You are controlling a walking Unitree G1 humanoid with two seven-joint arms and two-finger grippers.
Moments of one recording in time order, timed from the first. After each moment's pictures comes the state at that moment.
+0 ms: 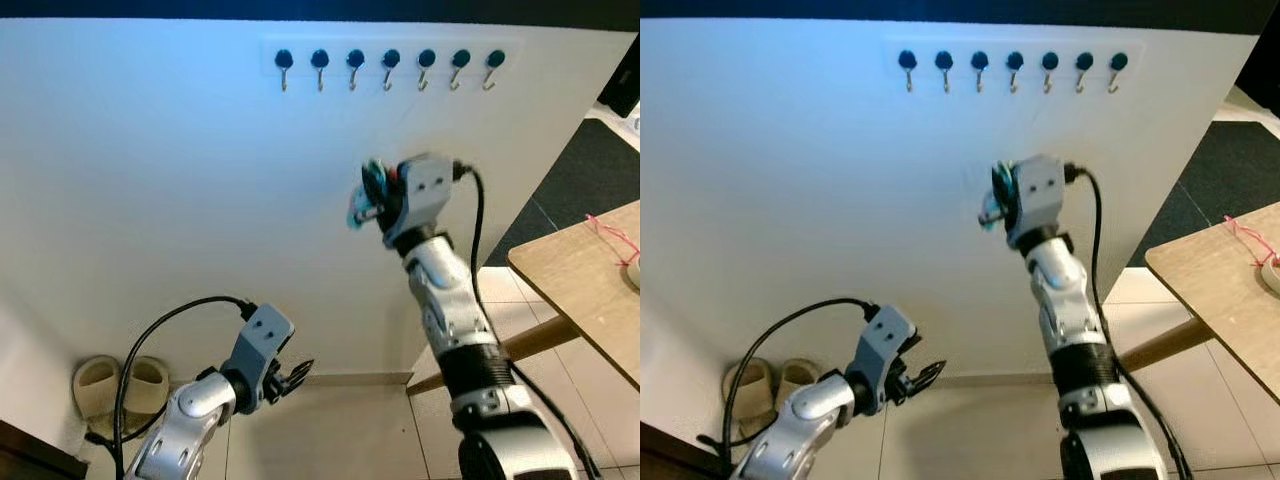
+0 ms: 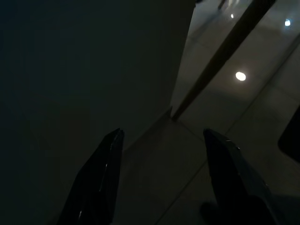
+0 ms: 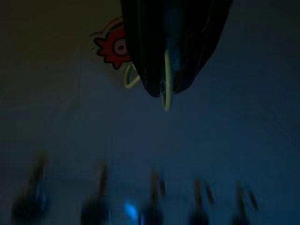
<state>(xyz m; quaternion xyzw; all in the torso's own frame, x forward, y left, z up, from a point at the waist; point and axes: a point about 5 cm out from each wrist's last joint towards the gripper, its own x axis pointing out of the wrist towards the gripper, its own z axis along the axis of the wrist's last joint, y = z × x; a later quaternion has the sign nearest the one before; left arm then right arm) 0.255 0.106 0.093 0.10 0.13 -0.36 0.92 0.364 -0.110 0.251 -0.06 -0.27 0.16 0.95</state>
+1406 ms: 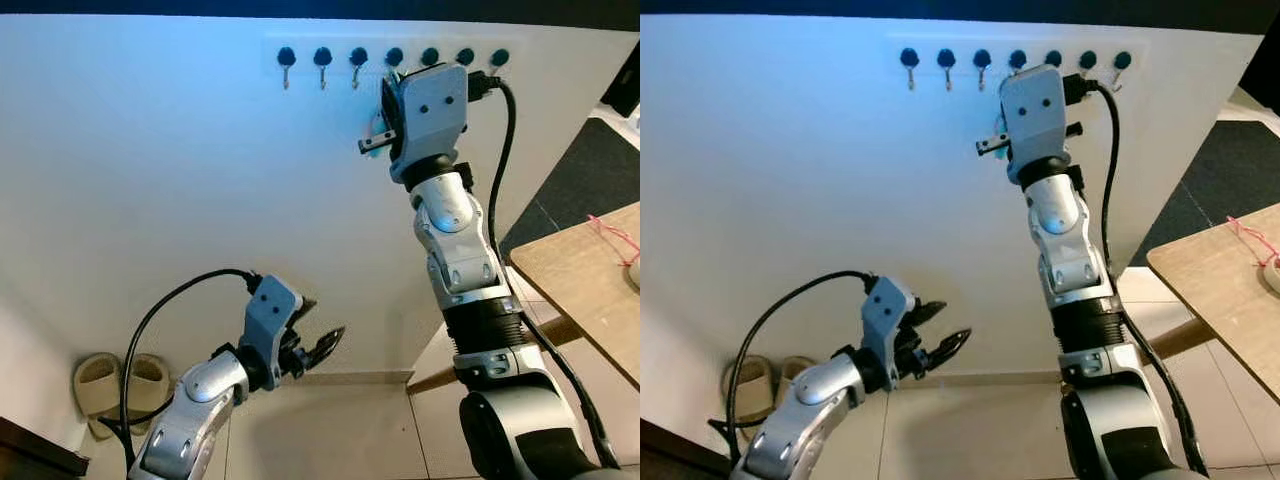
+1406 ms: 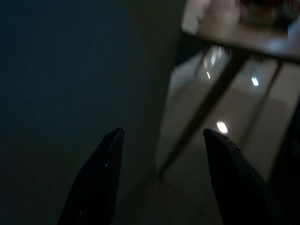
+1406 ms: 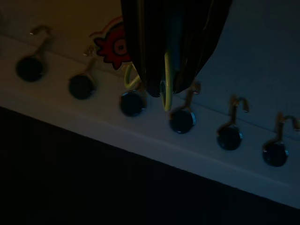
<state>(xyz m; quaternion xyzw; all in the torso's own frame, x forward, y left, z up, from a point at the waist) 0.258 0.082 0.154 0.04 -0.03 -0.40 0.92 0.364 -0.106 0.313 -0.13 -0.31 0.07 0.94</state>
